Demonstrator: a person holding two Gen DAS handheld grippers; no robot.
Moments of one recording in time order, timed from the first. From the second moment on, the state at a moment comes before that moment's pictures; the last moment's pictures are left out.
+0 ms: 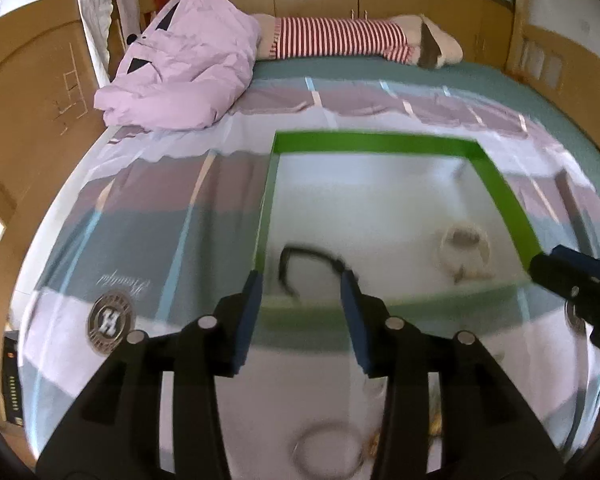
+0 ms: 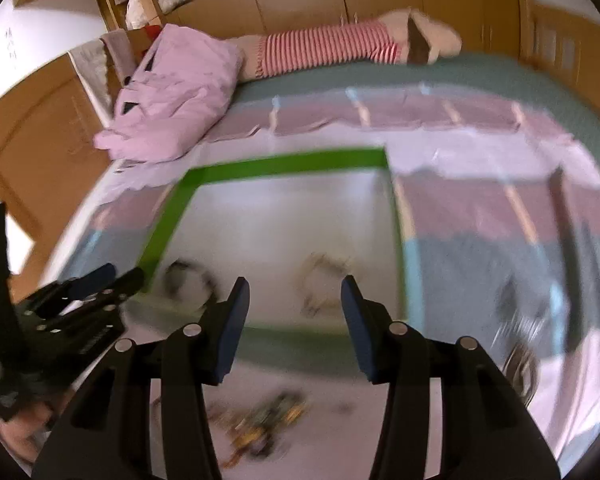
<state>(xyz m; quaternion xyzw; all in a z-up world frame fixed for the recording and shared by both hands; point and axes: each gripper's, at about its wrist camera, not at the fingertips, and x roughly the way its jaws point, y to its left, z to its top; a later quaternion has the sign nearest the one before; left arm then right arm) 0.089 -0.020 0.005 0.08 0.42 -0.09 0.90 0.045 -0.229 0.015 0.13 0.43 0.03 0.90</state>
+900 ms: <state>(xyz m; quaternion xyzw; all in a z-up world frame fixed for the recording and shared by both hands) 0.058 -0.003 -0.062 0.11 0.55 -0.10 0.82 0.030 -0.244 -0.046 0.09 0.52 -0.03 0.85</state>
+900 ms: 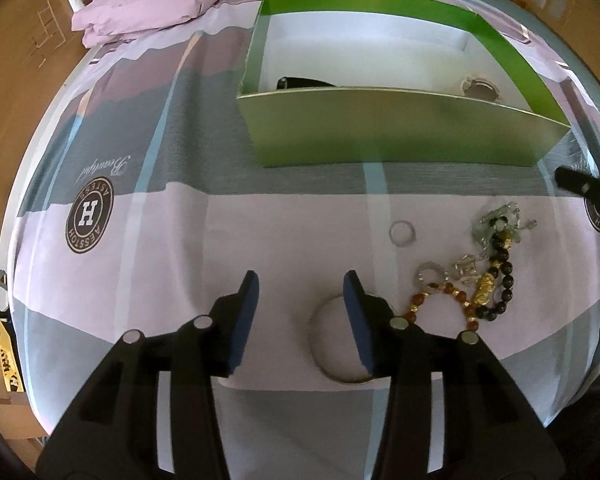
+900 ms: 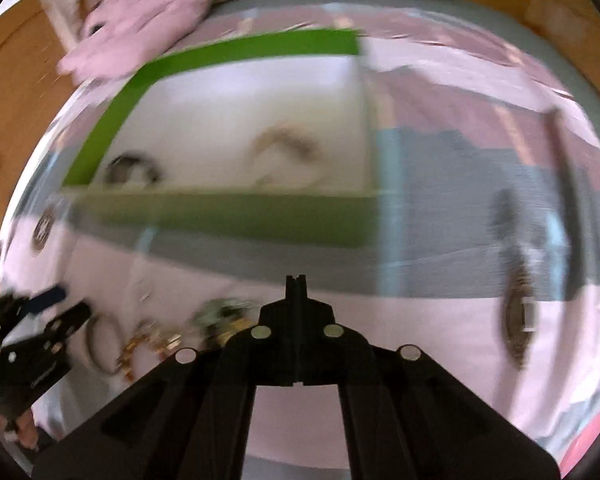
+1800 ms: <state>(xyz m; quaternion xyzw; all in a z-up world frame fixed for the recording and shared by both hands) 0.063 0.002 -0.077 0.11 0.58 -0.09 0.80 0.034 -0.255 -0.057 0.10 0.57 -0.02 0.82</state>
